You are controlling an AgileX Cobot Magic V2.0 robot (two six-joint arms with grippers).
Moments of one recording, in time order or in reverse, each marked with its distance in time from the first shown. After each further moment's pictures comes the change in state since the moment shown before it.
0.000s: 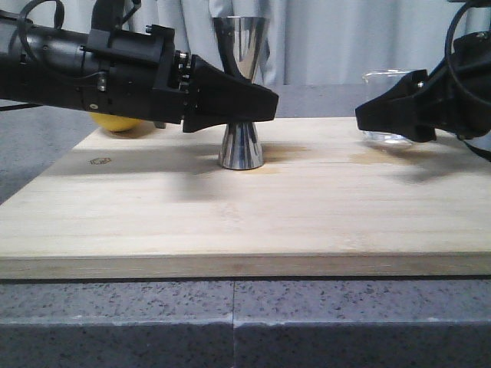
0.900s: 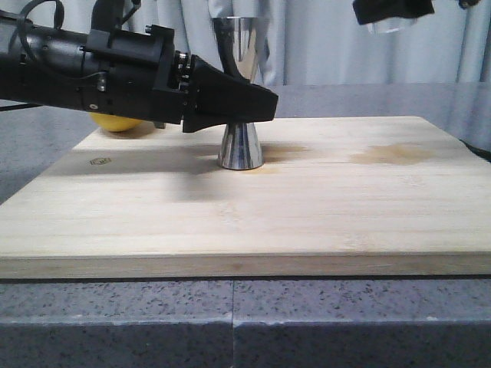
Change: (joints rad) left arm 0.000 0.000 0.000 0.000 0.000 0.000; right arm 0.193 -0.216 -0.250 -0.183 0.558 0.226
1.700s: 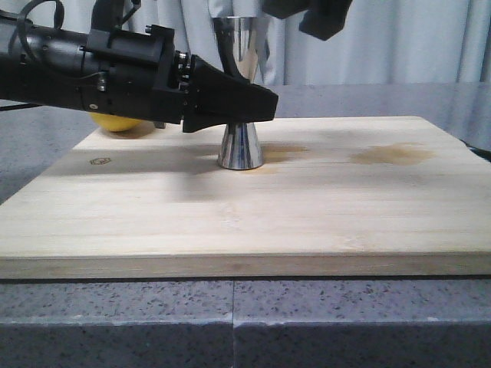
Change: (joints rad) left arm 0.000 0.000 0.000 0.000 0.000 0.000; right arm 0.418 0.092 -0.252 -0.027 0.438 -0.750
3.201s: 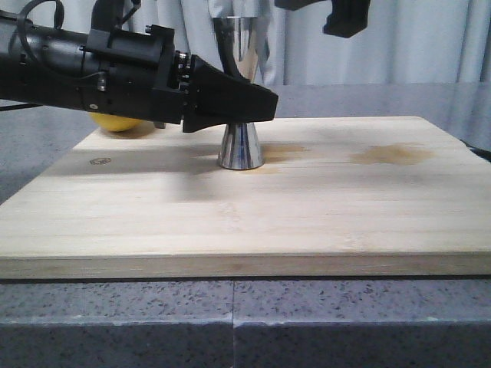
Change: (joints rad) left arm 0.000 0.000 0.000 0.000 0.000 0.000; right arm 0.000 0.000 0.000 -0.143 0.013 -0.084
